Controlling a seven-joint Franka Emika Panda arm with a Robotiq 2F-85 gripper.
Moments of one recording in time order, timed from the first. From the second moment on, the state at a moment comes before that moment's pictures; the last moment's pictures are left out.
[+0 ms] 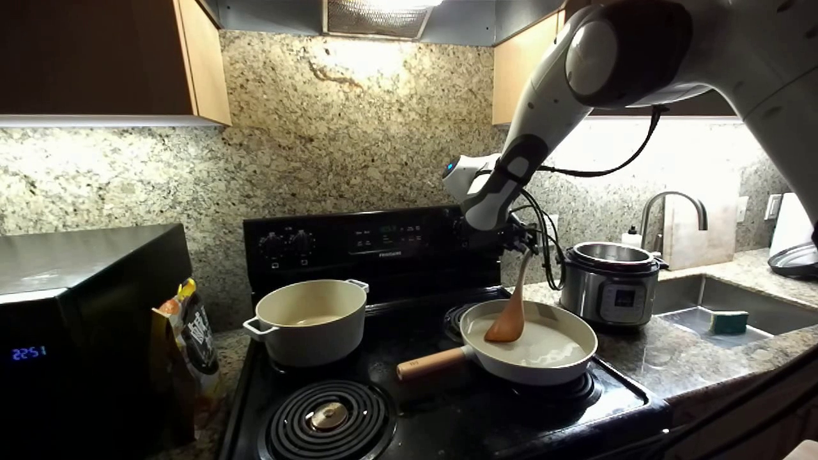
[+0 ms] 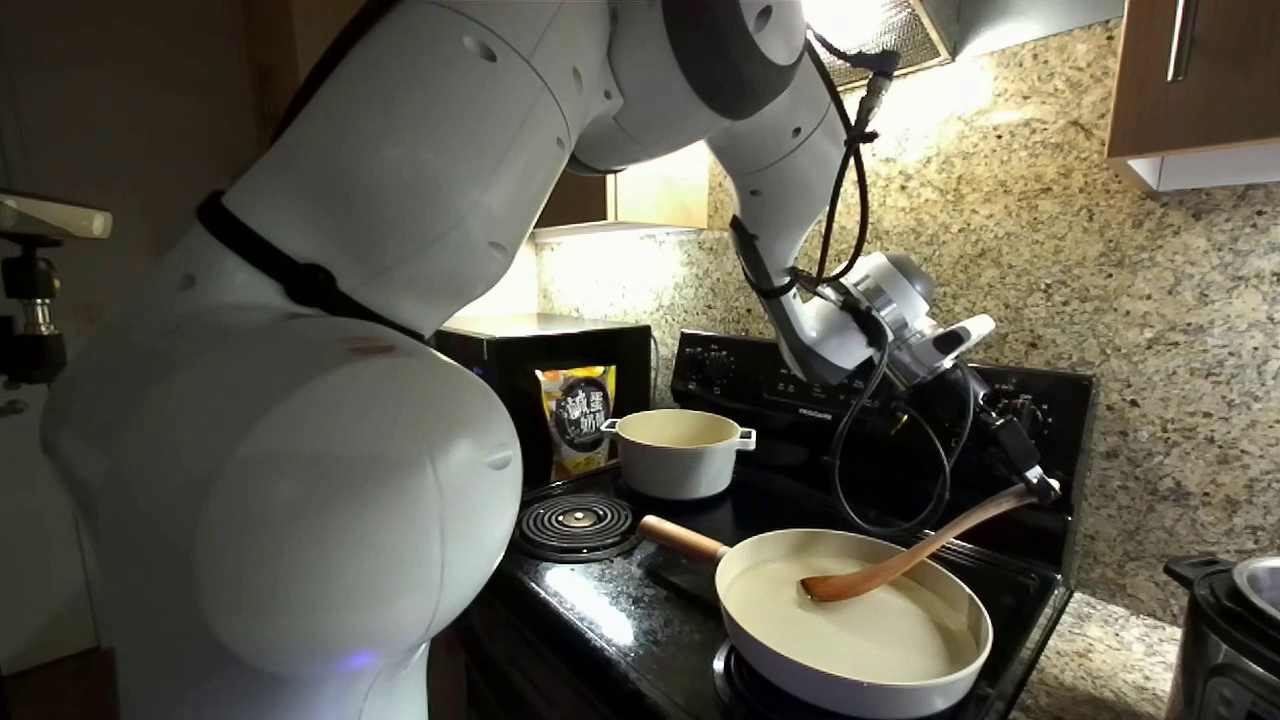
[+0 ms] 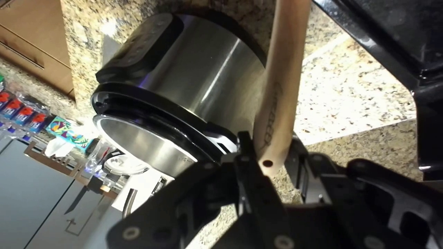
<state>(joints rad) 0.03 0.61 -0.22 -1.62 -0.81 2.09 1.43</state>
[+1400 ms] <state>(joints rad) -0.08 0.61 -0.26 -1.77 -0.79 2.18 1.43</state>
